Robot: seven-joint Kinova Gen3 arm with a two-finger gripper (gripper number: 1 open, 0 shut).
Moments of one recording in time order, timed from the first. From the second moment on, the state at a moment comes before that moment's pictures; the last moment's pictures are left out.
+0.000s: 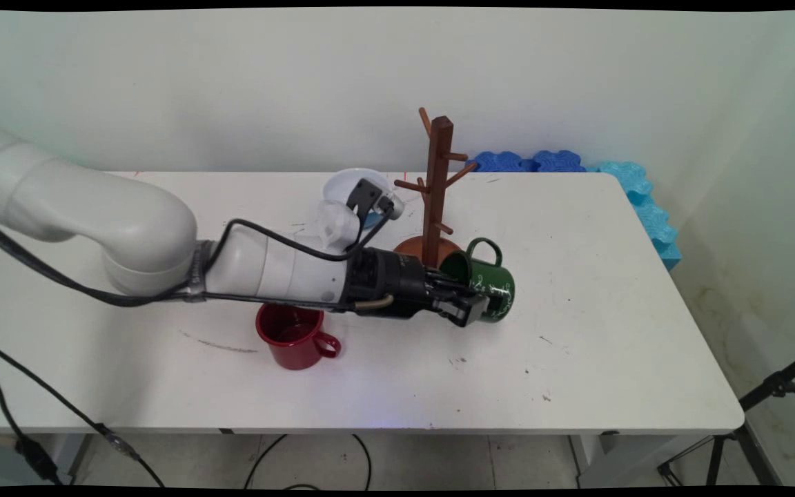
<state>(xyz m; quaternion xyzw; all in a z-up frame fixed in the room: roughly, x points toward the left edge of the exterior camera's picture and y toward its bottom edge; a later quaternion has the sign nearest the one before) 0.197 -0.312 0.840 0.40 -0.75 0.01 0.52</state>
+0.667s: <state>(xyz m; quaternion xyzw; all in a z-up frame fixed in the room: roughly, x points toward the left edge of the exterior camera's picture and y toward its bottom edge) 0.212 -0.291 0.897 0.30 -0.83 0.07 0.47</state>
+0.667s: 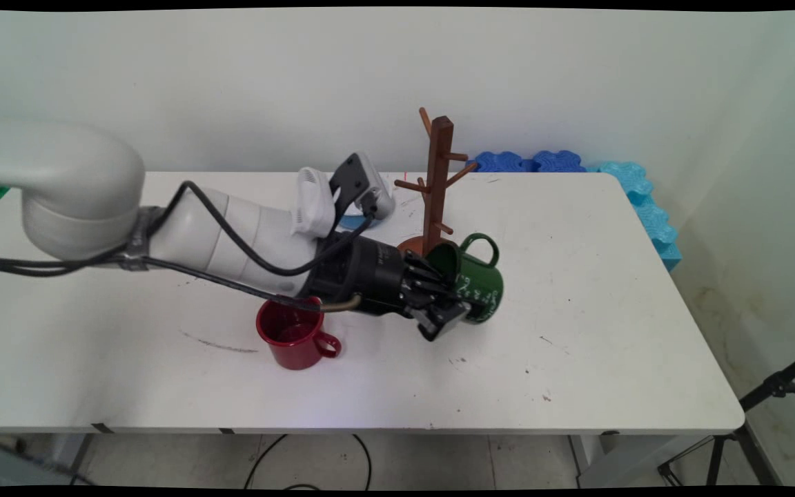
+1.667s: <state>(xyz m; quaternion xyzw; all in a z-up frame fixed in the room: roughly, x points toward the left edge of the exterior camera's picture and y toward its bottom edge) 0.272 -0.296 0.963 0.24 -0.90 0.12 0.33</state>
